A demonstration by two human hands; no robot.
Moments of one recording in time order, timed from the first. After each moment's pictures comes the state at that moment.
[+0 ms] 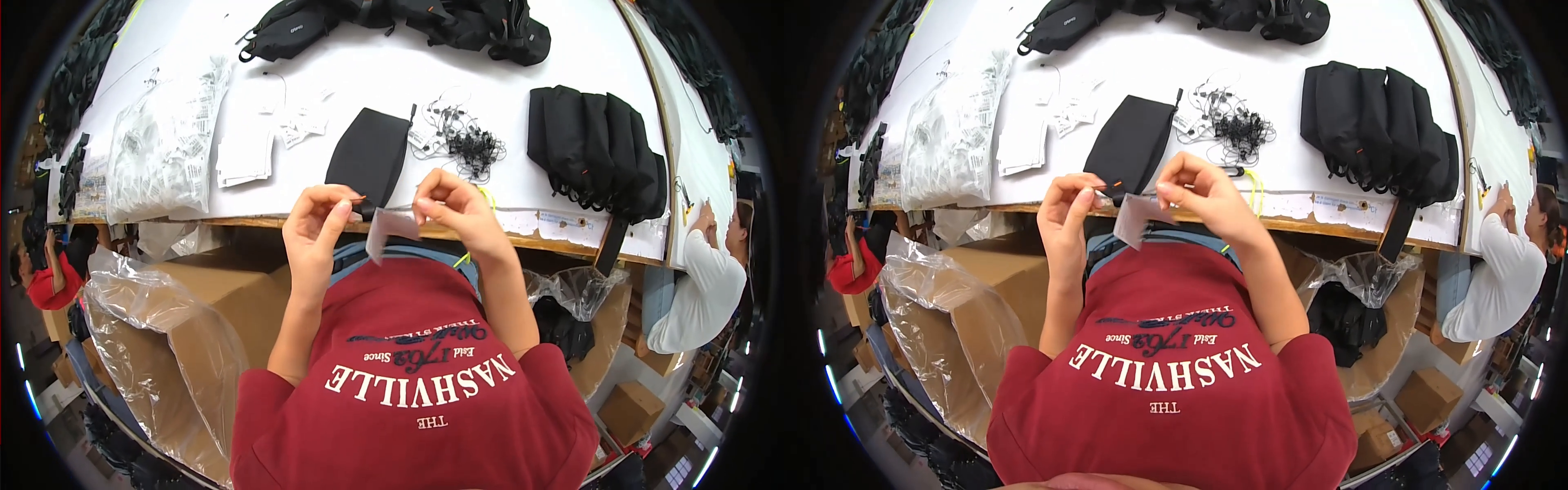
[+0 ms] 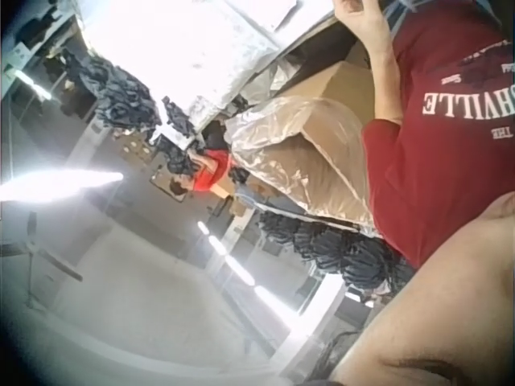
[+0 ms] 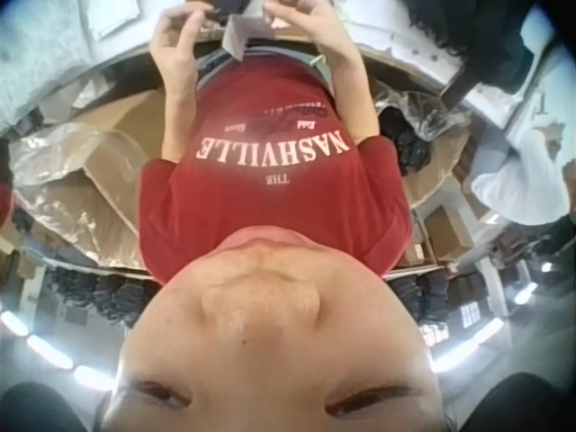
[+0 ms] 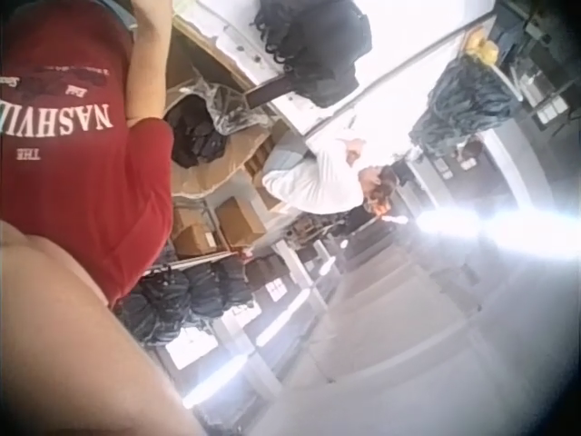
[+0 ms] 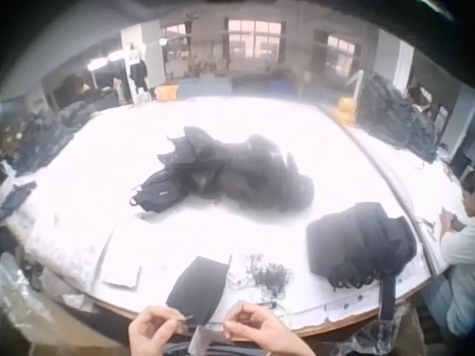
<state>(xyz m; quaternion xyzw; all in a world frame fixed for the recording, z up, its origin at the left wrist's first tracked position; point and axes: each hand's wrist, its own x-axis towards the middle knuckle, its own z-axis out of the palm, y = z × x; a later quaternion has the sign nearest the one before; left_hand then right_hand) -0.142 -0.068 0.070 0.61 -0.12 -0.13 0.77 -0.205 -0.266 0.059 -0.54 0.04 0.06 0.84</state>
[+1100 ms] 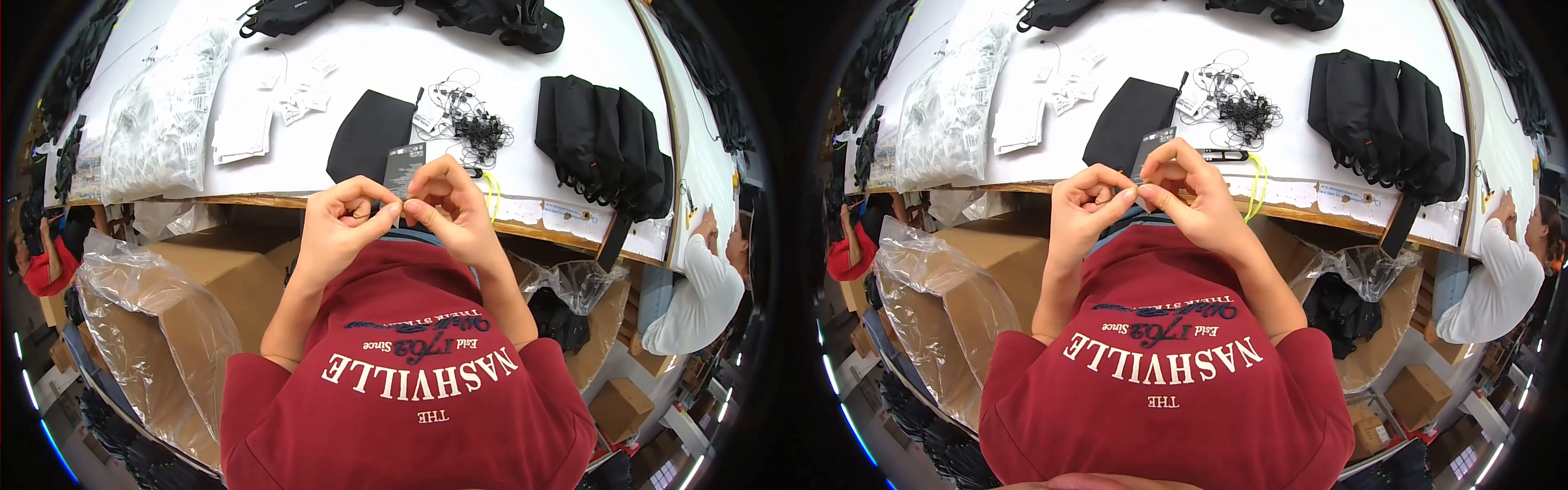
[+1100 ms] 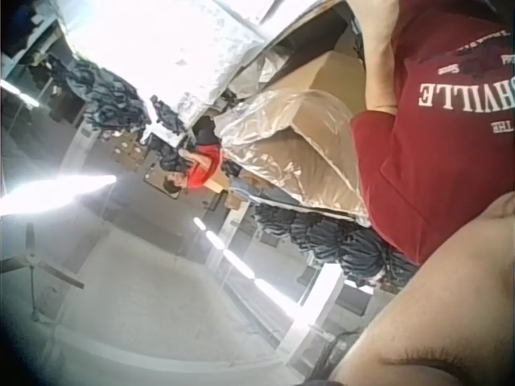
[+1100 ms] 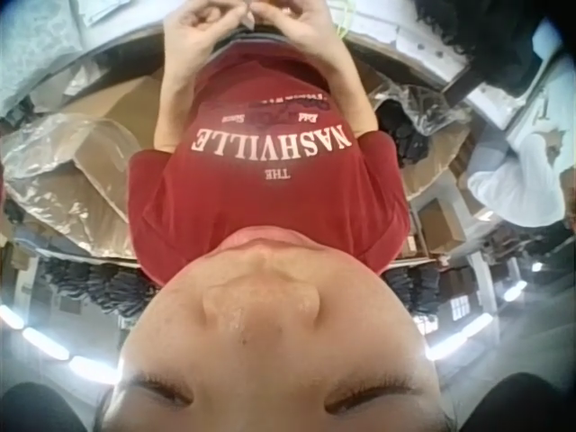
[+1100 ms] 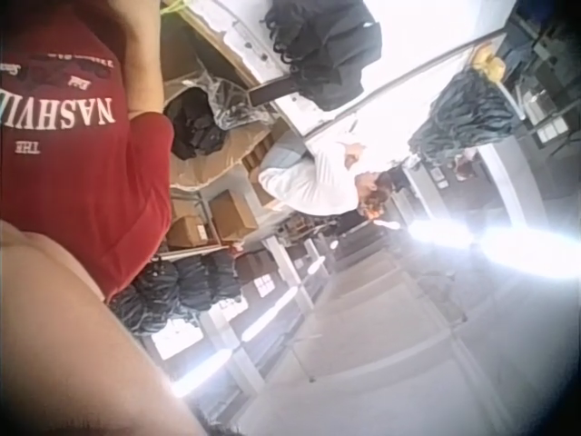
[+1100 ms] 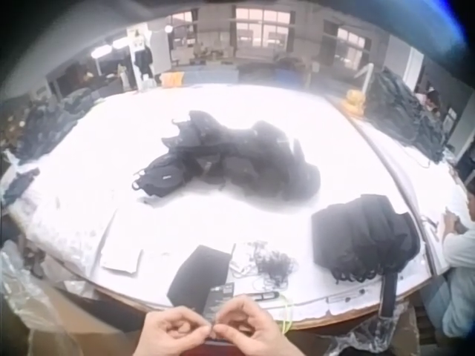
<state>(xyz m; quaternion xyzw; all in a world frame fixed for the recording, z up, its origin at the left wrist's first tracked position) -0.148 -0.076 0.084 0.68 -0.16 -0.27 0.67 -0.215 -0.241 0.076 -0.60 0.03 0.00 0.80</state>
